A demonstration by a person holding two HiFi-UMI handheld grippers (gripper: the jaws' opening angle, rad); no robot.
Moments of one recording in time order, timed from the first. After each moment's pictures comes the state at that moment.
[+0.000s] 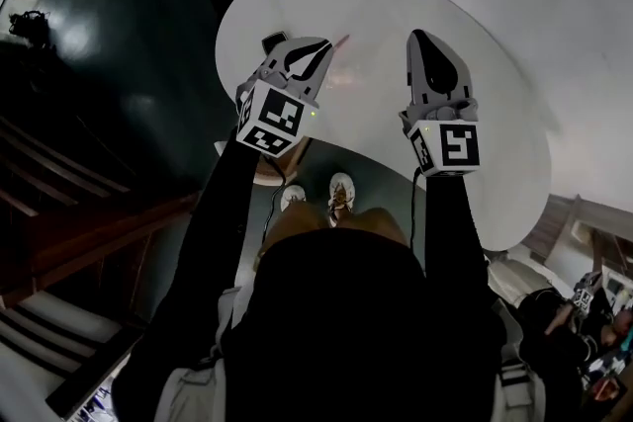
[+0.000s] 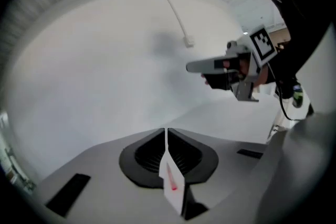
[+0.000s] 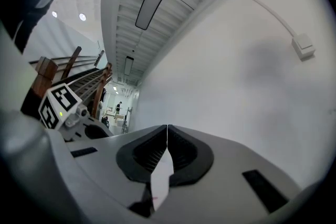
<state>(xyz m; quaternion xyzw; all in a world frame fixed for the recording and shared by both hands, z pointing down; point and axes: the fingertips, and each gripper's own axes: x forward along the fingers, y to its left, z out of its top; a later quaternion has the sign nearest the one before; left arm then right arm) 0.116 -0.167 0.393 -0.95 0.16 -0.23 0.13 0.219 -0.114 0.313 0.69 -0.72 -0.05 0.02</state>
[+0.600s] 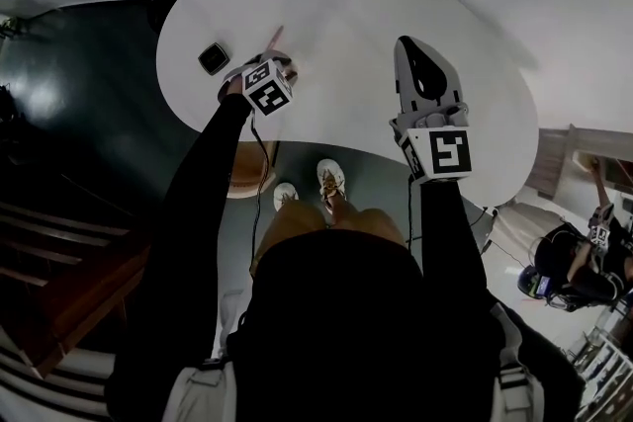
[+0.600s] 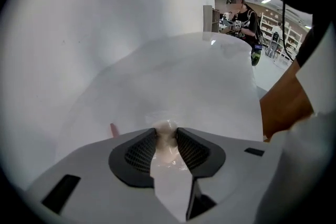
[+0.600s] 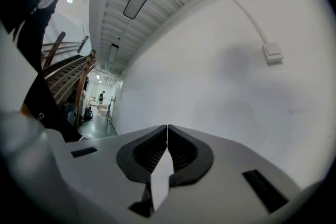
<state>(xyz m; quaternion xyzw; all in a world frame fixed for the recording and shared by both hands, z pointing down) 0.162 -0.145 0.634 -0.83 -0.08 -0.53 0.15 0.285 -0.033 0.348 0.76 -0.65 -0.01 0.05</state>
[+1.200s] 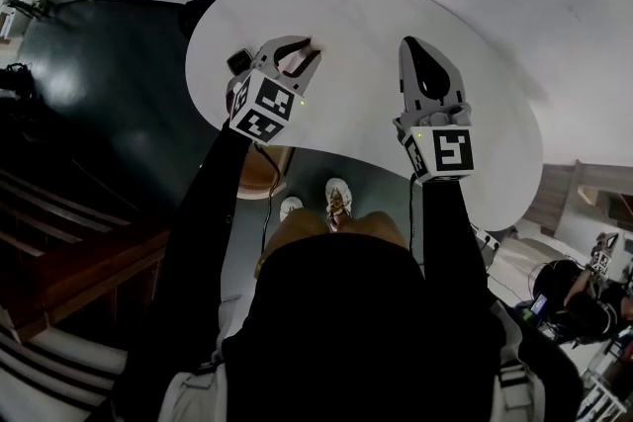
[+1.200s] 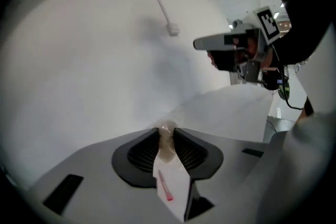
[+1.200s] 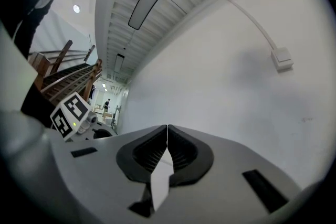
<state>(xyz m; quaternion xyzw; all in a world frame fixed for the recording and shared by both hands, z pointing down) 0.176 -0.145 0.421 -0.94 0.08 -0.28 0.15 0.270 -0.050 0.312 0.74 -0.67 -0.05 0.02</state>
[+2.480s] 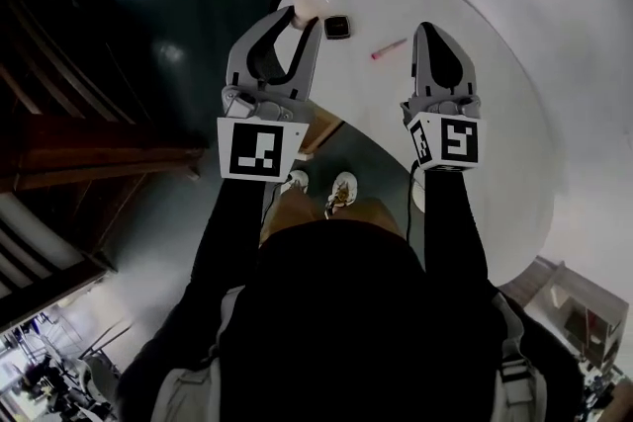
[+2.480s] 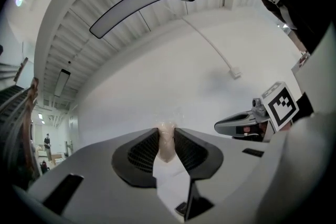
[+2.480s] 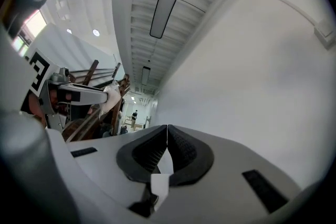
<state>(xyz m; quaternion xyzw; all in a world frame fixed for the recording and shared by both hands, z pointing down) -0.031 -0.140 0.243 -0.88 0.45 -0.01 0.15 0.124 -0.139 0.295 0.61 -0.79 -0.08 -0.02</state>
